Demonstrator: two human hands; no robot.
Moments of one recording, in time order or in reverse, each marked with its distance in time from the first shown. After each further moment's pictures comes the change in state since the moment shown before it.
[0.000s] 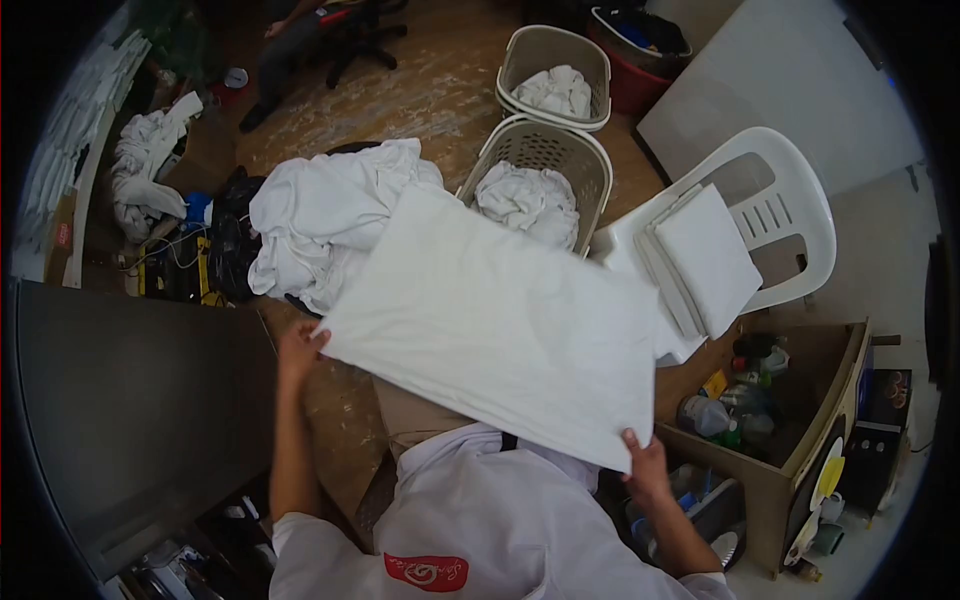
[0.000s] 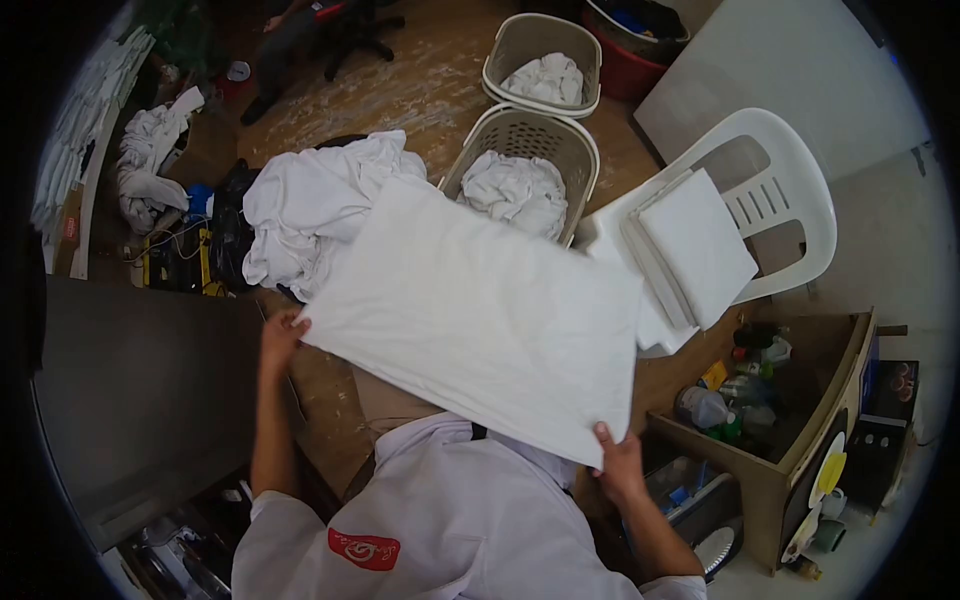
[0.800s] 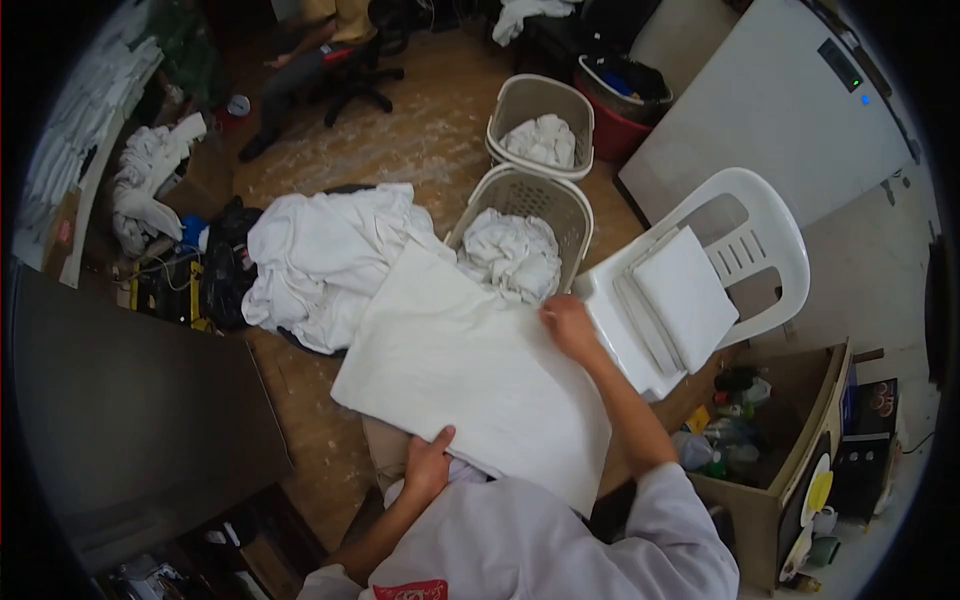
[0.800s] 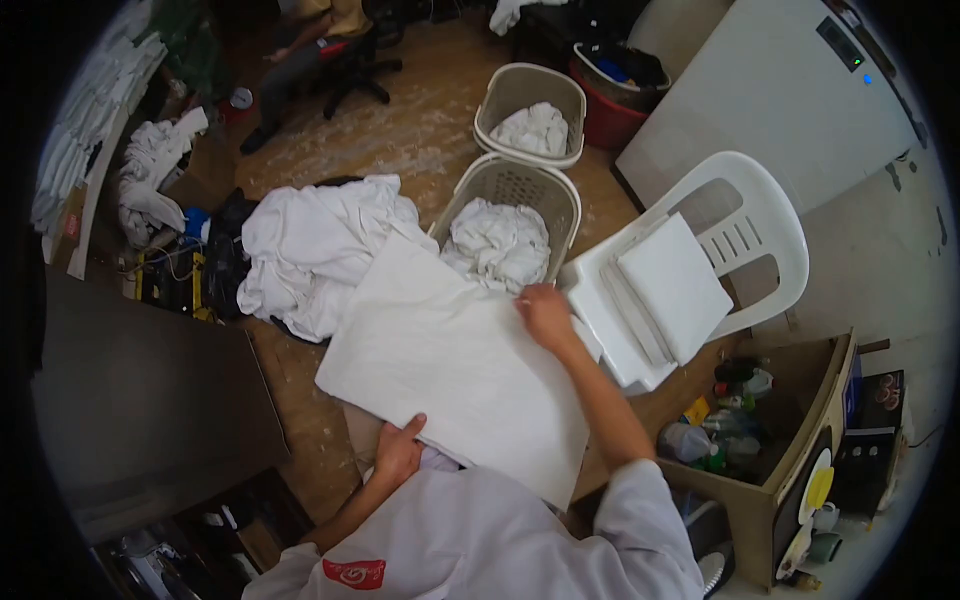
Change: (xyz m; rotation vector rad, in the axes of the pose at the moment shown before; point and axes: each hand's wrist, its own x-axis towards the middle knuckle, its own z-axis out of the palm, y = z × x) left_hand -0.183 0.087 0.162 -1.150 -0.304 -0.474; right_hand 0.221 -0.131 0.139 -1.040 -0.076 -1.315
